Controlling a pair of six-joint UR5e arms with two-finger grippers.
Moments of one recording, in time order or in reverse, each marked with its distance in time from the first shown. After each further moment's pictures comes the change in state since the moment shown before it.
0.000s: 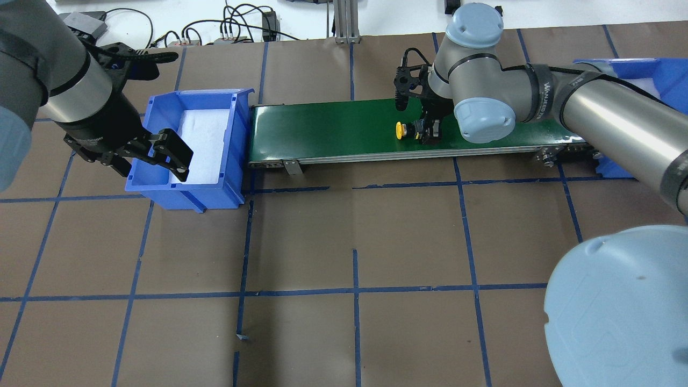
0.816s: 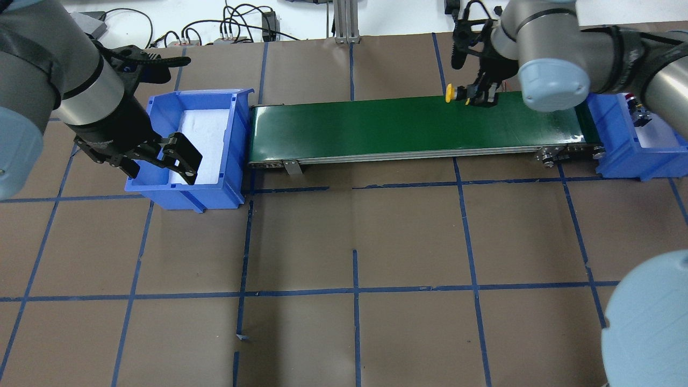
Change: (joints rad) left arm -0.033 0.004 -0.001 0.000 0.005 -0.002; right arm -0.208 -0.123 -0.040 0.056 -0.013 0.002
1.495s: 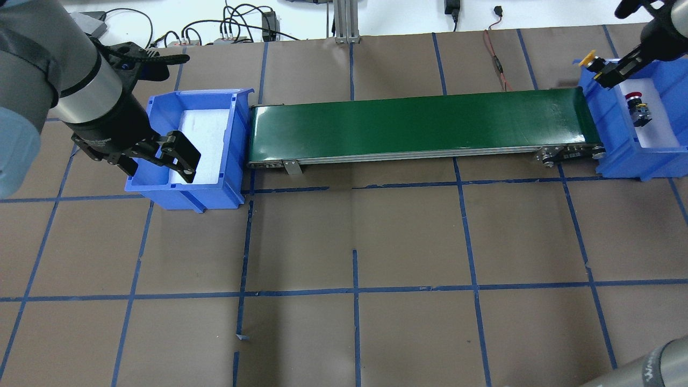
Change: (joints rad) left arm 0.000 0.001 0.004 0.002 0.005 0.007; right arm -0.370 -0.051 -0.012 0.058 0.065 0.434
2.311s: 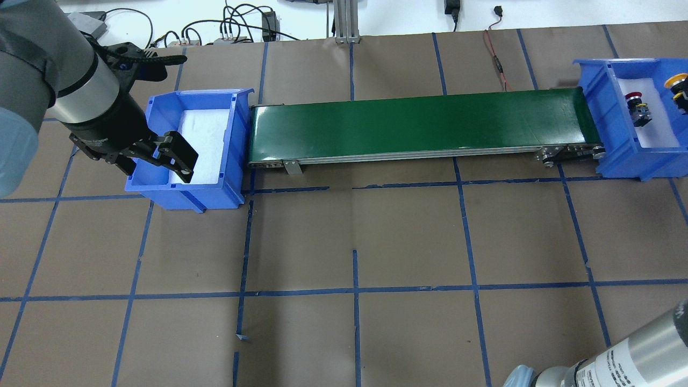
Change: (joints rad) left arm 0.010 0.000 -0.002 0.005 -0.002 0.017; right arm -0.156 0.154 -0.202 0.236 -0.083 0.292
